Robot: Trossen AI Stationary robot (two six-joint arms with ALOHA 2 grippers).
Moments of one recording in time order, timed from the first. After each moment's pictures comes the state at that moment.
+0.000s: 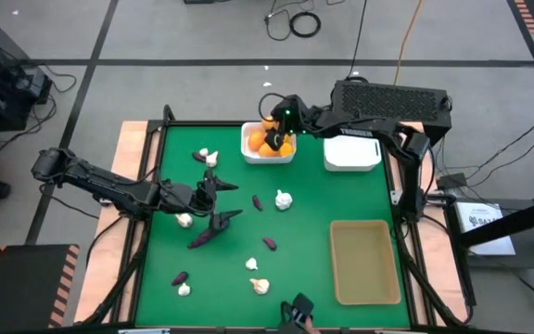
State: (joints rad) left arm -0.20 1.07 0.48 0.30 -0.34 -0.11; right arm -0.55 1.96 1.42 -0.14 0.04 0.04
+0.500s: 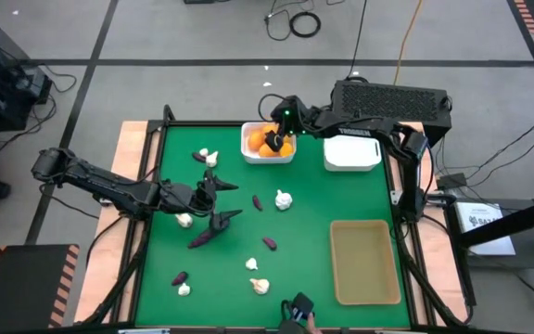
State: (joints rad) left arm -0.20 1.07 0.48 0.30 -0.35 -0.12; right arm -0.56 1.97 1.42 -0.14 0.02 0.05
